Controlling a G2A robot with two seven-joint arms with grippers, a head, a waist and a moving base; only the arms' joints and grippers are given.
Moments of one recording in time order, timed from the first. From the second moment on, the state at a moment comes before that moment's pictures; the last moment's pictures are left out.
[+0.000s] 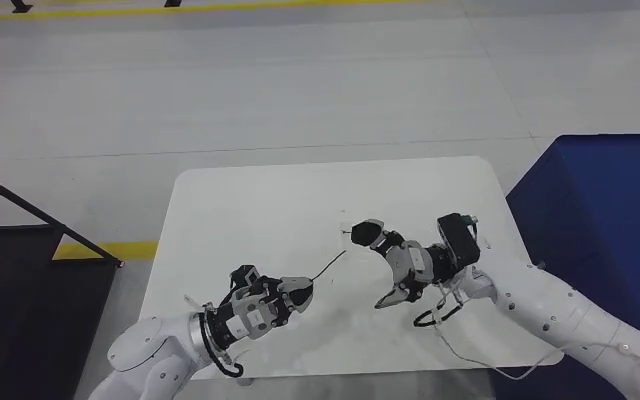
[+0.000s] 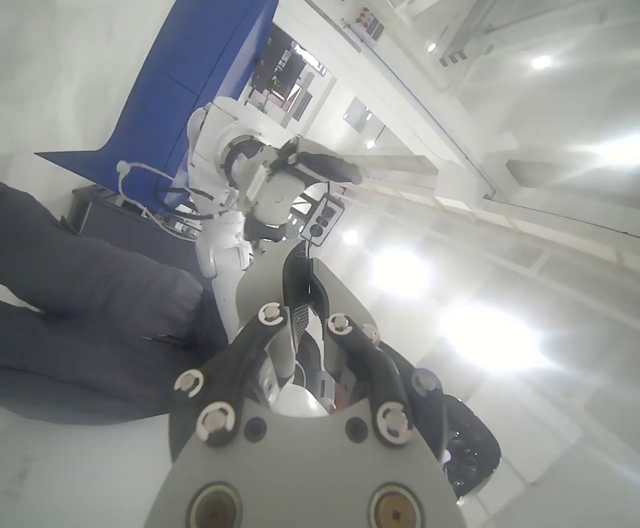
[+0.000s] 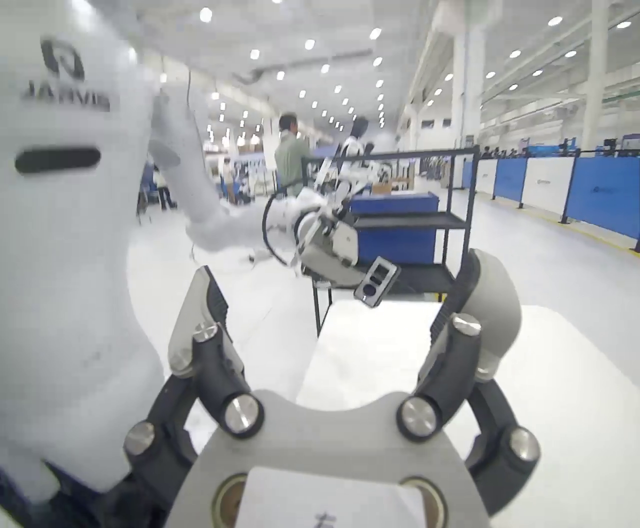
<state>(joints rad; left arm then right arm) 1.59 -1.07 -1.38 -2.15 -1.04 0.53 -0.56 -0.67 -0.71 0.43 -1.58 -0.81 -1.01 -0.81</state>
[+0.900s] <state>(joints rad) 1.57 -1.06 -1.40 -2.05 -1.74 1.01 -0.26 -0.68 -0.71 0.43 -1.59 -1.00 -1.01 -0.79</state>
